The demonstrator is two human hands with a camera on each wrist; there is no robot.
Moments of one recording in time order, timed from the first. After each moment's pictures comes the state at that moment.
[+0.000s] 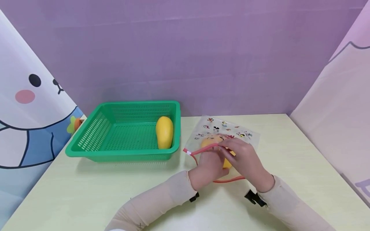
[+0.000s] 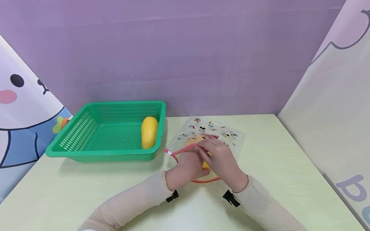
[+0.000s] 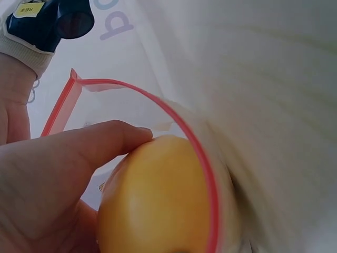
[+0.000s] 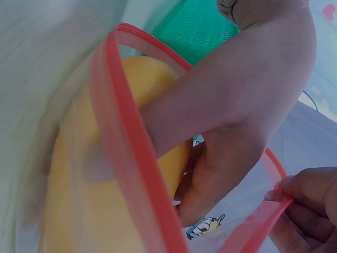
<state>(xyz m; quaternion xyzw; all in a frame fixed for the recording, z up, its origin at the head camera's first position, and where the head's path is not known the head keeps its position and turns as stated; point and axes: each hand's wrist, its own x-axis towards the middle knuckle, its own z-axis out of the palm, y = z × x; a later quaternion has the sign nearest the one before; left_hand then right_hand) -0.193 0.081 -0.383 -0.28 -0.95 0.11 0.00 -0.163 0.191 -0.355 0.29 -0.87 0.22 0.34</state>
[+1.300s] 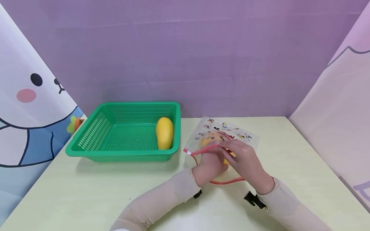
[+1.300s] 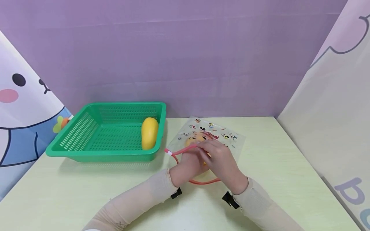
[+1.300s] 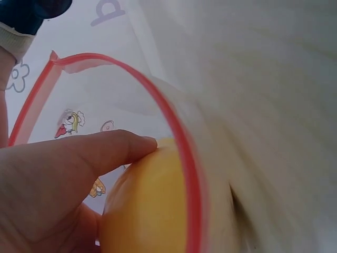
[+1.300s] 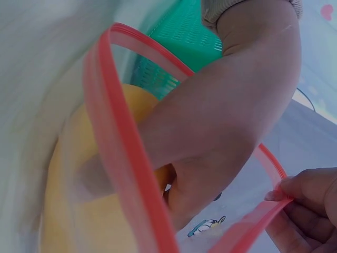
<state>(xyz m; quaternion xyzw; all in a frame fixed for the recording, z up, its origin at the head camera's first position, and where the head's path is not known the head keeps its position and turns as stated) -0.205 0.090 -0.382 -0.28 -0.94 0.18 0.02 -0.163 0.194 -0.355 0.30 -0.85 0.22 0.37</state>
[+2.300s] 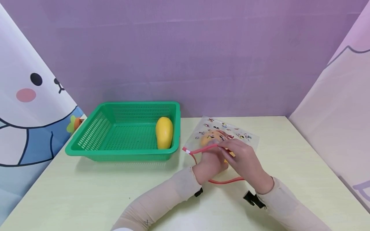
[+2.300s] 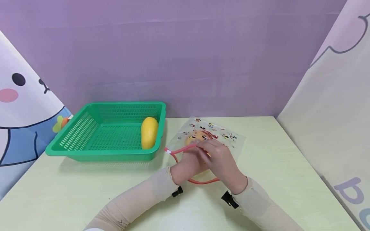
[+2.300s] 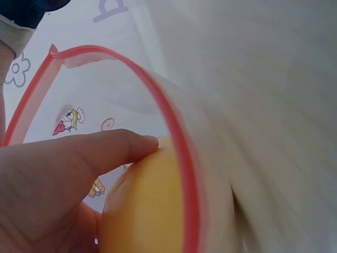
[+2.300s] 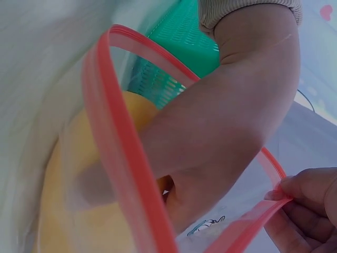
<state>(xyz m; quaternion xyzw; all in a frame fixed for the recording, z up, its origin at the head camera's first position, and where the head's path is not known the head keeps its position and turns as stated) -0.209 0.094 -0.380 -0.28 -0.94 0.17 0.01 -0.163 0.194 -0.356 0.30 -0.85 0.22 0.36</state>
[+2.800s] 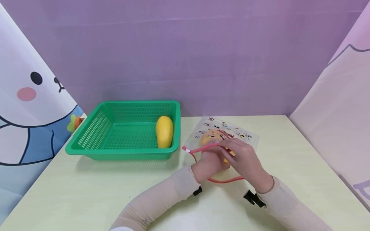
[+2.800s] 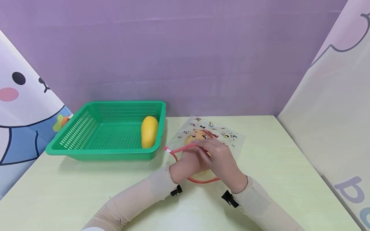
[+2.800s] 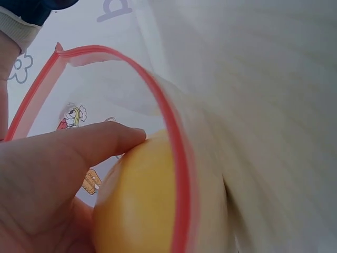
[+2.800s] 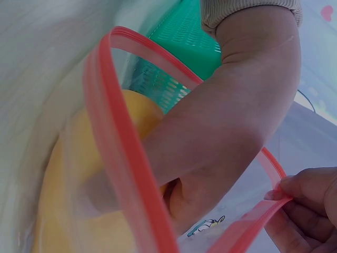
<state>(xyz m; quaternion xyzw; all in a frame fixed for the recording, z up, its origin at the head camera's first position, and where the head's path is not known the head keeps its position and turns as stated) -0.213 0.093 -0.380 -0.28 -0.95 0.11 -0.03 -0.163 0.194 -0.357 0.31 -0.85 0.22 0.36</state>
